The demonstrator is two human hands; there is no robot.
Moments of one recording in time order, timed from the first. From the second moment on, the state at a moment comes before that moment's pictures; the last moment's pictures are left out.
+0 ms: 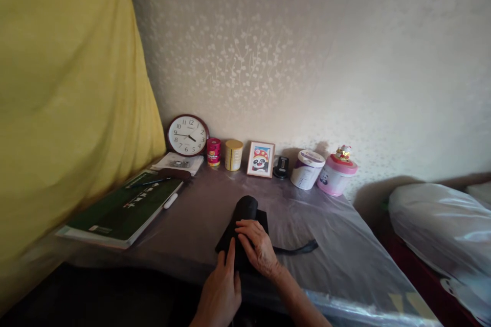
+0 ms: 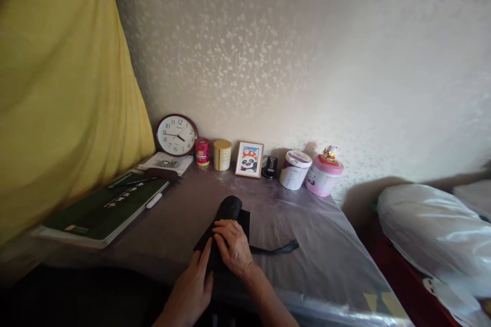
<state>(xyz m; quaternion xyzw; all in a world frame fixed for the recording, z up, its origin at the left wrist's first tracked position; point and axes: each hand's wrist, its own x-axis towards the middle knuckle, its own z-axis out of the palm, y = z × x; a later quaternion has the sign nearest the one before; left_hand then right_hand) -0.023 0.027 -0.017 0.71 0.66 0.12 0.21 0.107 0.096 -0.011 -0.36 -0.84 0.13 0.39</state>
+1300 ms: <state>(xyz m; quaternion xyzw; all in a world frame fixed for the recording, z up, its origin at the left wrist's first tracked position) -0.023 0.025 -0.017 0.70 0.67 0.13 0.19 0.147 0.157 -0.019 -0.60 -0.47 0.50 0.41</state>
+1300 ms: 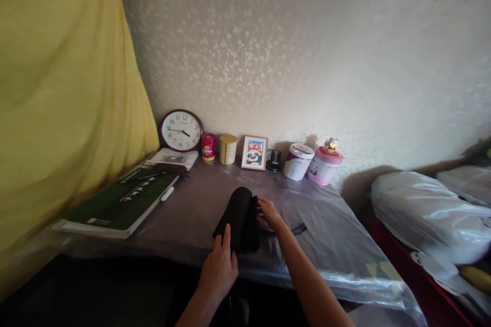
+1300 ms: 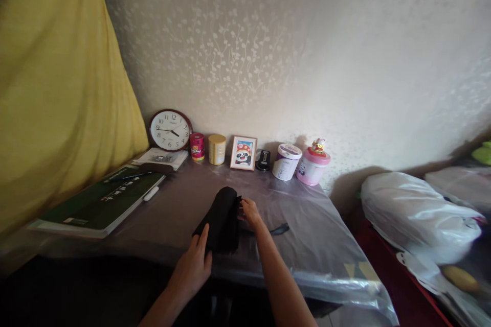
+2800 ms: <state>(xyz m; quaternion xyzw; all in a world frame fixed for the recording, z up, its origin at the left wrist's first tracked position) -0.039 0.038 -0.016 0.67 0.68 0.16 0.24 0.105 0.154 -0.019 -0.38 -0.85 0.05 0.36</state>
